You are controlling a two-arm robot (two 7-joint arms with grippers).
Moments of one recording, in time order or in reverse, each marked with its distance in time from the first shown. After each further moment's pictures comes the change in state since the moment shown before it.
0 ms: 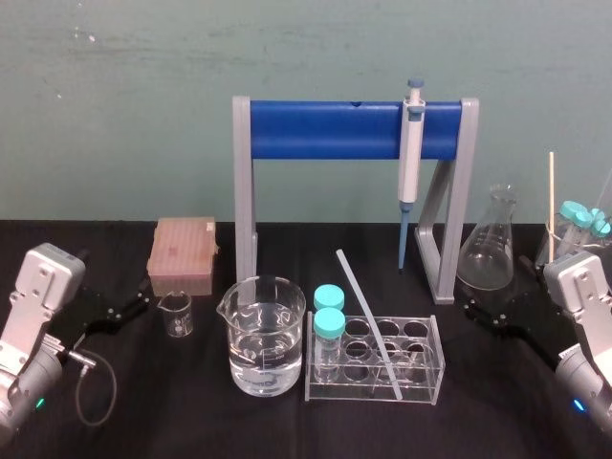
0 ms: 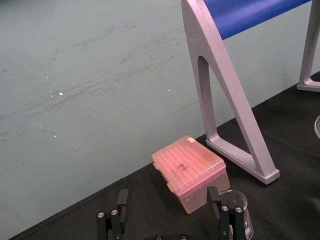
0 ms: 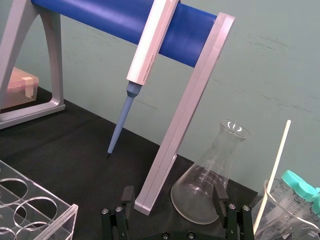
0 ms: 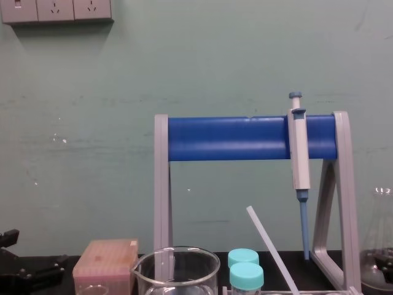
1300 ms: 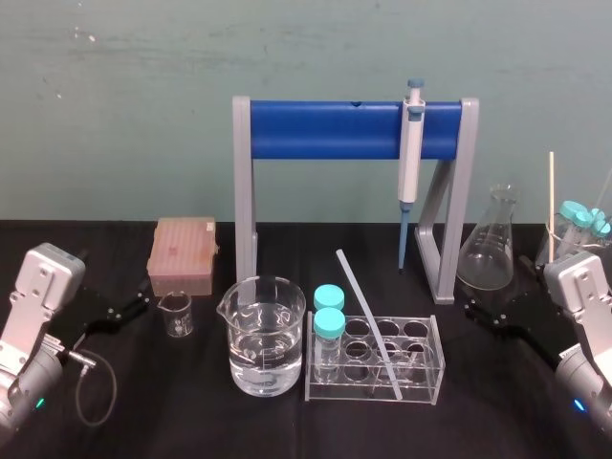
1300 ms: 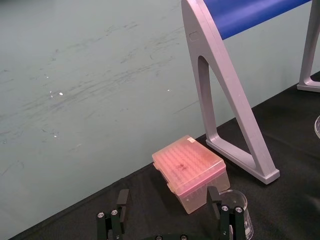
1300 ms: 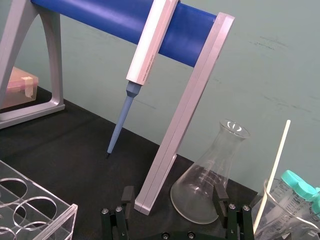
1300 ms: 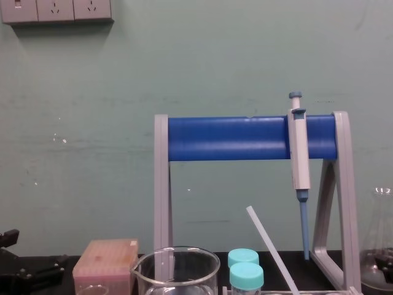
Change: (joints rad) left arm 0.000 0.000 0.000 0.000 0.000 0.000 0.000; right arm 0.000 0.001 0.000 0.000 0.000 0.000 0.000
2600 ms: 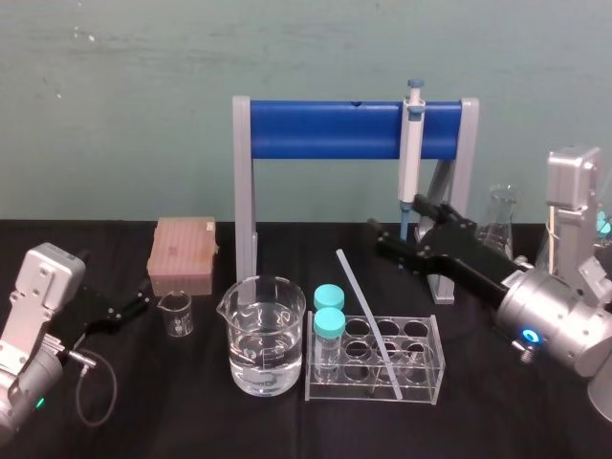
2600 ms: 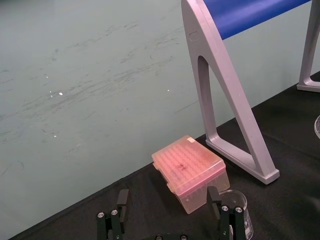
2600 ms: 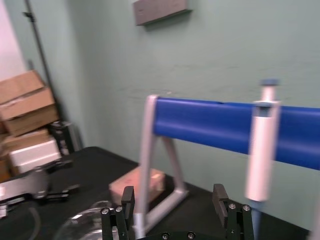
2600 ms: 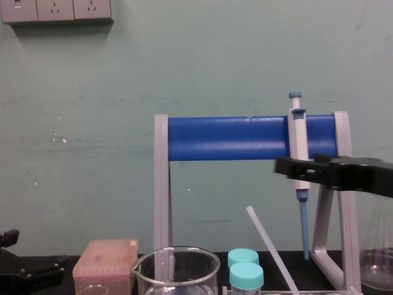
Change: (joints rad) left arm 0.000 0.000 0.000 0.000 0.000 0.000 0.000; right arm 0.086 -0.114 0.086 -0.144 0.359 0.181 0.415
